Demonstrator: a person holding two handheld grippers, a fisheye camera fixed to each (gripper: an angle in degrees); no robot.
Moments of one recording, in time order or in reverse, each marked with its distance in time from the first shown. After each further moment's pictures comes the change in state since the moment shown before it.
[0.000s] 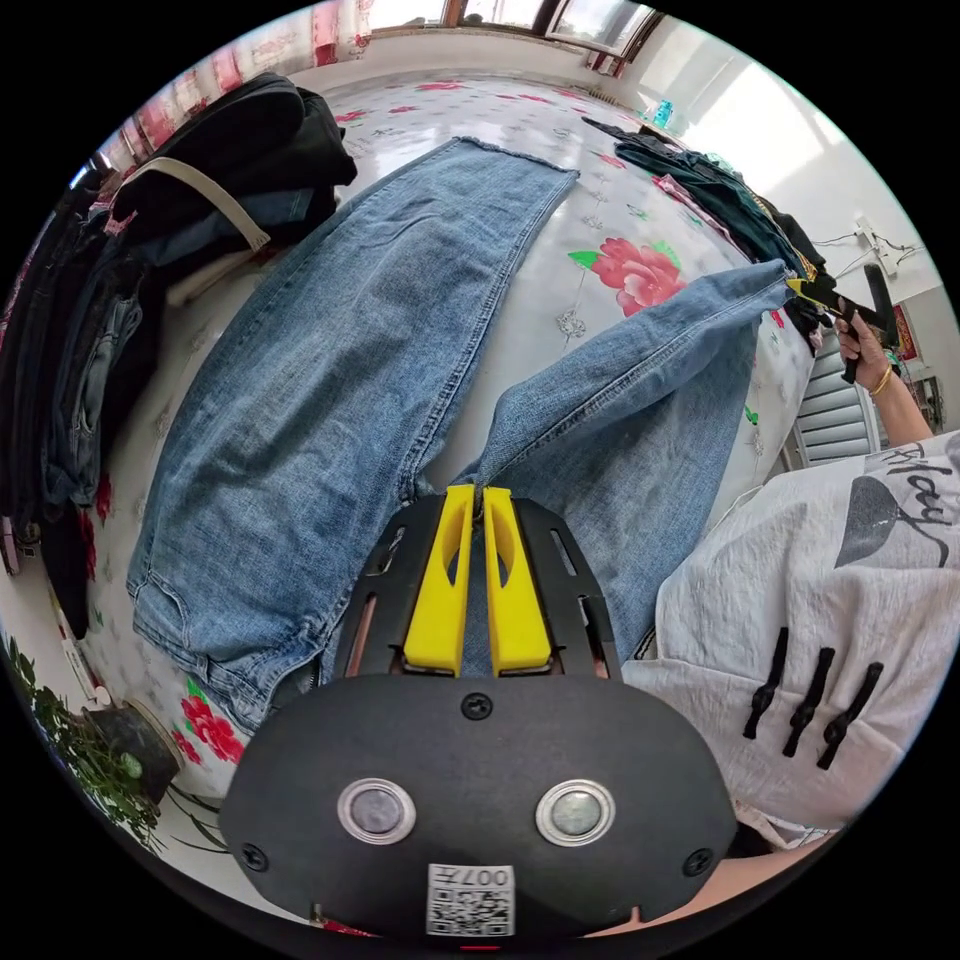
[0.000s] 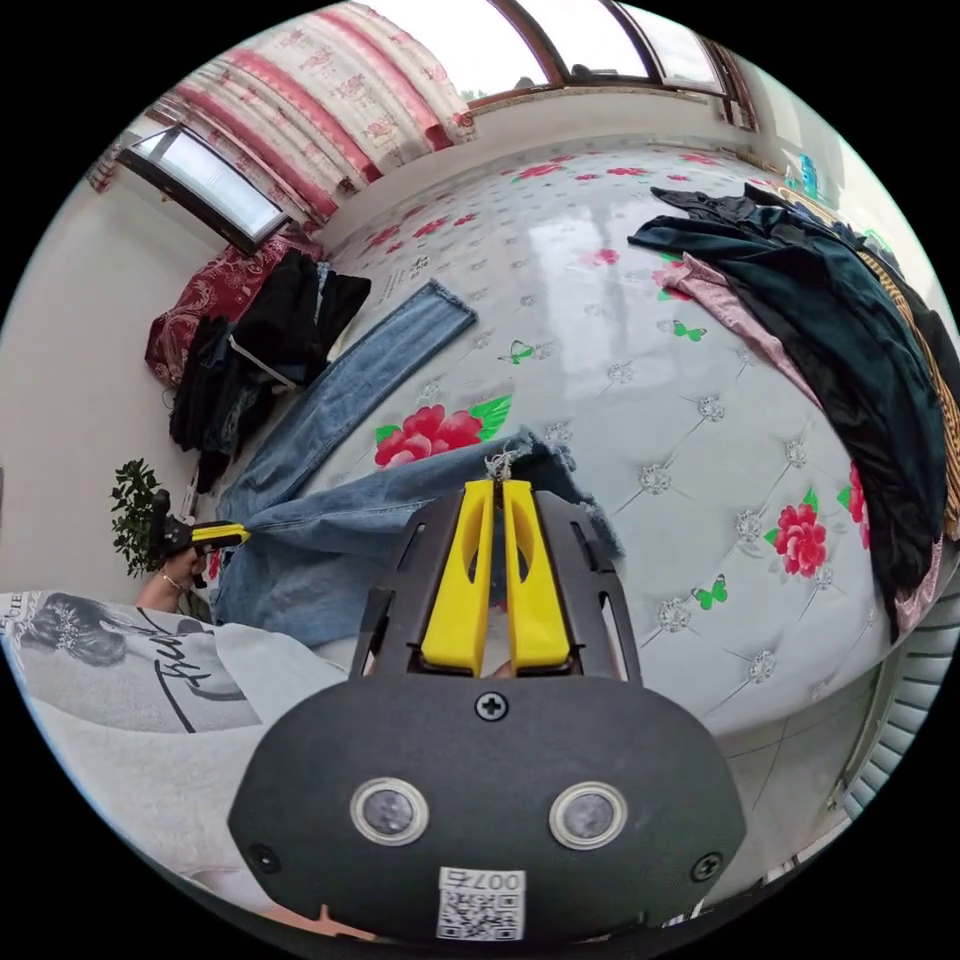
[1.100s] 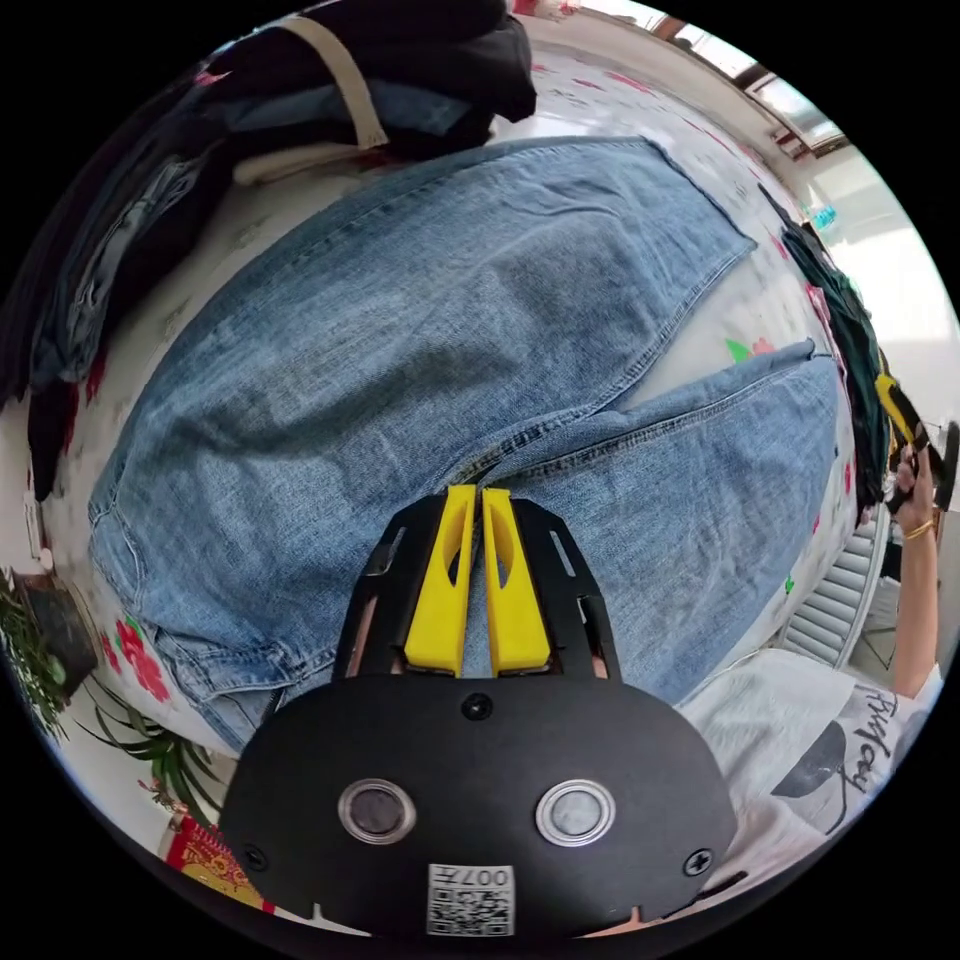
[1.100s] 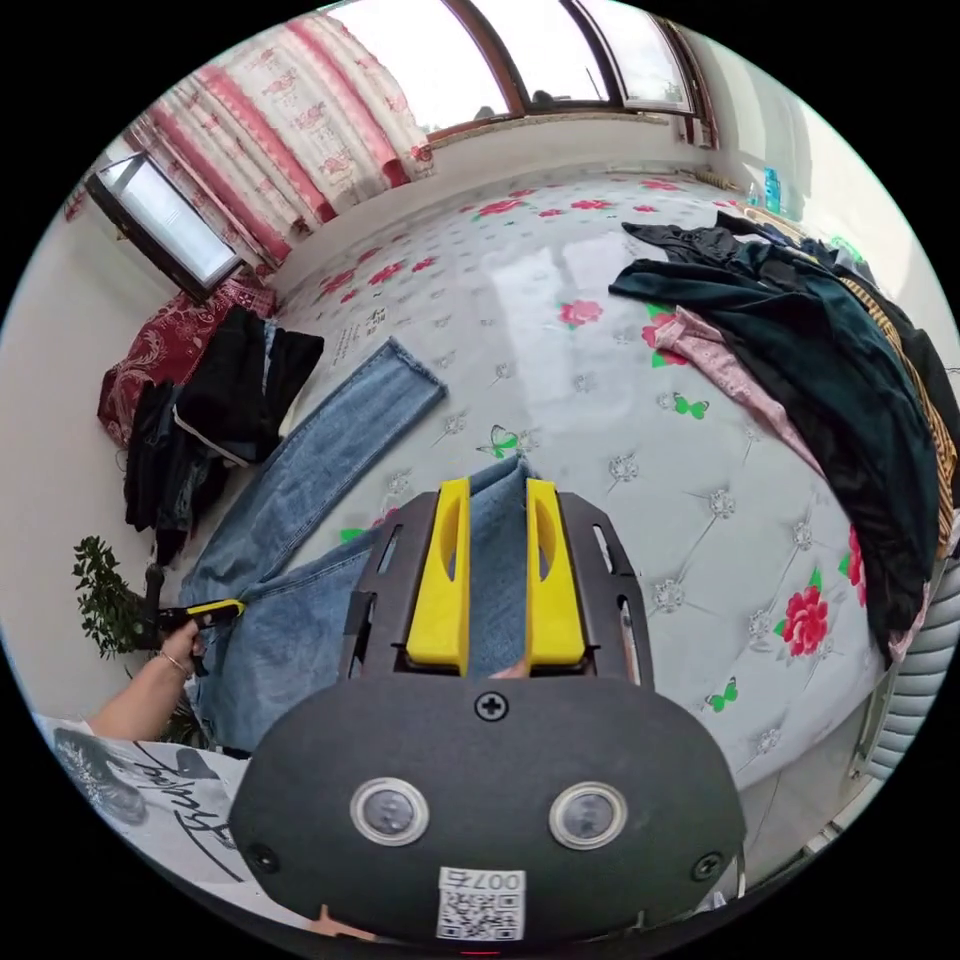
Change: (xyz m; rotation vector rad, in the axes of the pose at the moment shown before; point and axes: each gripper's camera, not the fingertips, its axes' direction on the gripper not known) left arm -0.152 -0.103 0.051 -0.053 0.018 -0.407; right arm -0.034 -0.100 0.065 0.075 0.129 0.089
